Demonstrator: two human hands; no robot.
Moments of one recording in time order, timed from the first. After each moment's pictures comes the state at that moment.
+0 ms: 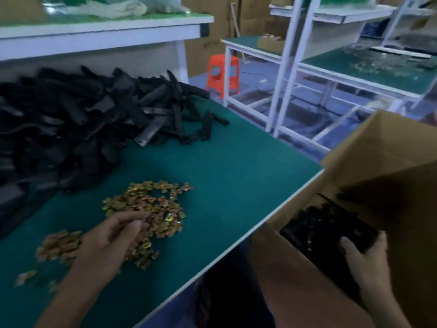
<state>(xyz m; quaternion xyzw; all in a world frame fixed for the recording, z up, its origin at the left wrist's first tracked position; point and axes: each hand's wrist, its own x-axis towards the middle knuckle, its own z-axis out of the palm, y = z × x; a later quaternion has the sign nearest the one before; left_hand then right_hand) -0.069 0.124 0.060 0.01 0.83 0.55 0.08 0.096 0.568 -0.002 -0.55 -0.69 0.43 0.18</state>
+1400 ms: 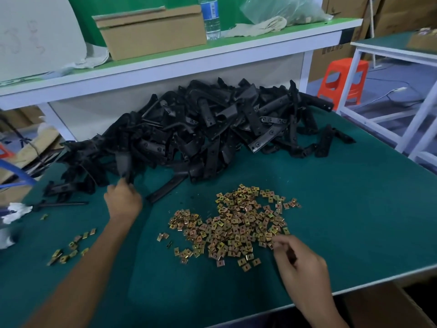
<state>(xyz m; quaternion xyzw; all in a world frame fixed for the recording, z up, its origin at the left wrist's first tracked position) -0.156 -0.074 0.063 -0.29 0.91 0.22 -0.18 -0.032 0.305 0.012 0.00 -0.87 0.47 0.15</state>
